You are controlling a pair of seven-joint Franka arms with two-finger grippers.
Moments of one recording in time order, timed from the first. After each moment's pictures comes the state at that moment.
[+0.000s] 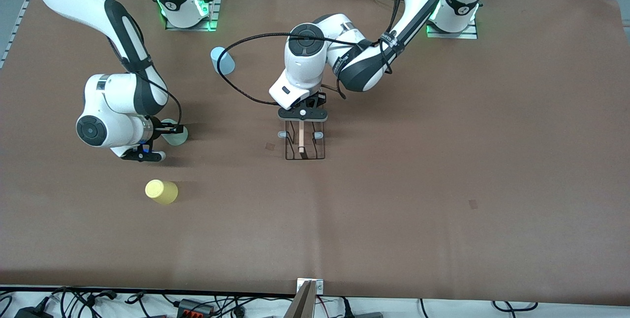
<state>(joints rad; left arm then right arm) -0.56 0.68 -0.37 -1.37 0.14 2.06 -0.94 0.14 0.46 -0.09 -1.97 0.08 2.06 0.06</state>
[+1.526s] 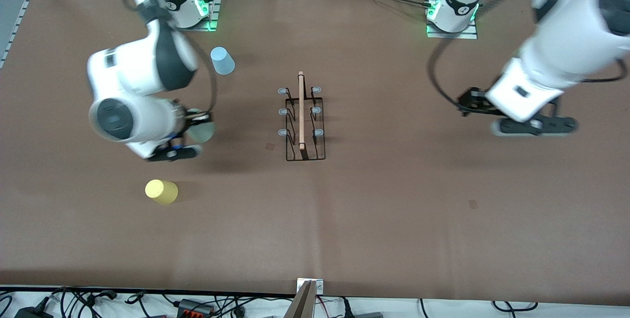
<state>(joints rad) 0.09 0.28 -0.37 -1.31 0.10 1.49 -0.28 0.43 0.44 -0.07 -1.49 0.12 1.56 0.22</state>
